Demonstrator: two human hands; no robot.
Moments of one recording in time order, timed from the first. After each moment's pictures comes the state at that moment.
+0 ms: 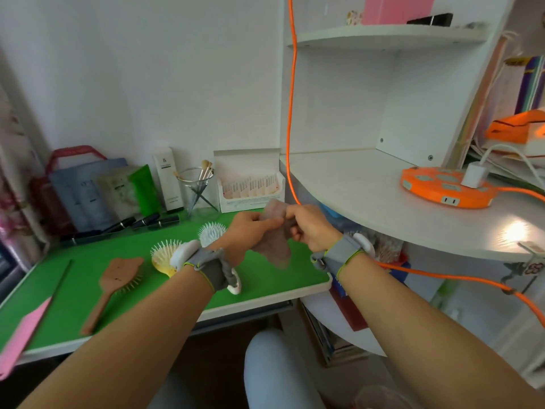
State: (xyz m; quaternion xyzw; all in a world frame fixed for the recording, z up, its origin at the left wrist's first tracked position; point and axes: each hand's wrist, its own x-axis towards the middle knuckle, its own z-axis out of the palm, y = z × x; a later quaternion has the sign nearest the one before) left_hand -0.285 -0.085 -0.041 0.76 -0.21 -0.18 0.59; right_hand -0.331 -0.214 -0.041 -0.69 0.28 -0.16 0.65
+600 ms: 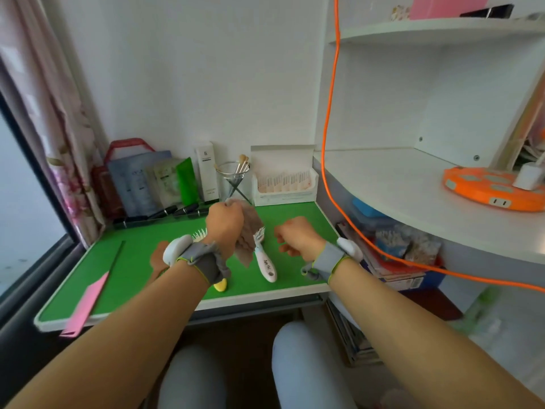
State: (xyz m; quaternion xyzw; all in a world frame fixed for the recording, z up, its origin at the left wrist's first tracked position) left_hand -0.242 -0.007 -0.042 0.81 0.01 -0.02 0.59; right_hand -0.300 -0.139 -0.073 -0.80 0.25 -0.05 0.54
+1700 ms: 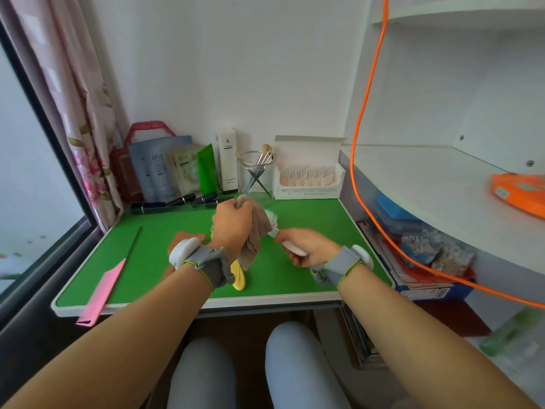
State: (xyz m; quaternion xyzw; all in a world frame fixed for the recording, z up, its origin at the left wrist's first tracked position) left_hand -0.222 0.017 -0.068 0.81 -0.04 0.03 0.59; right_hand -0.274 -0.123 -0.090 -0.75 0.25 0.11 0.60
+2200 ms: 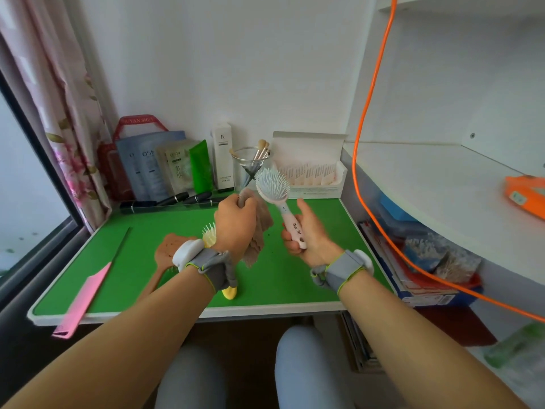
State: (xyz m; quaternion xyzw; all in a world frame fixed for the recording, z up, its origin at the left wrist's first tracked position) left_hand -0.217 -0.007 -0.069 0.80 -0.05 0.07 0.60; right_hand -0.261 -0.142 -0.085 -0.59 0.21 0.03 0.78
